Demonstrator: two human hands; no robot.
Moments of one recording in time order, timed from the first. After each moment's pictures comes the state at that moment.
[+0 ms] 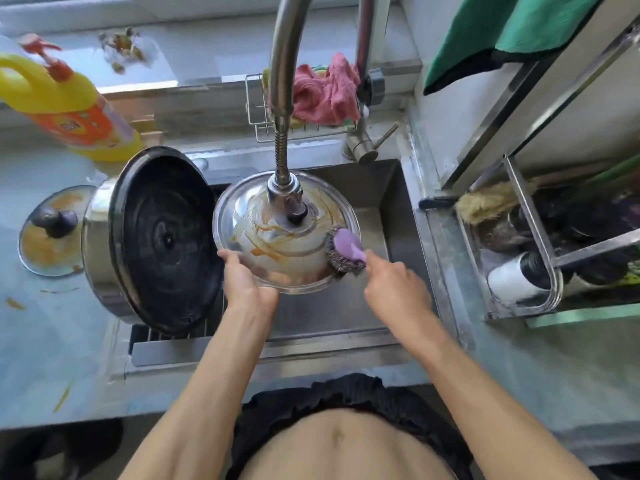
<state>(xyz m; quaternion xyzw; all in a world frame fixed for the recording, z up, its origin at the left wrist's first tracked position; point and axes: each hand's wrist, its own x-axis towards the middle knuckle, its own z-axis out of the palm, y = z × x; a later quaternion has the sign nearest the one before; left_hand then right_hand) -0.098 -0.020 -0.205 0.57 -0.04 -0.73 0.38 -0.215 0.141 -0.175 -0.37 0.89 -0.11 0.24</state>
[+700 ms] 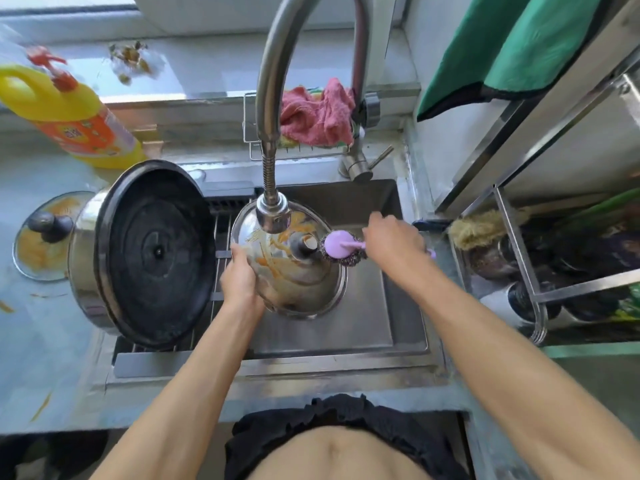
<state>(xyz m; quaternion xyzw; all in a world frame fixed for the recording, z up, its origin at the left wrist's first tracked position) -0.115 -0.026 -0.208 0.63 -0.25 -0.68 0.29 -0.317 0.078 -0.183 -0.41 0.90 0.02 0.18</state>
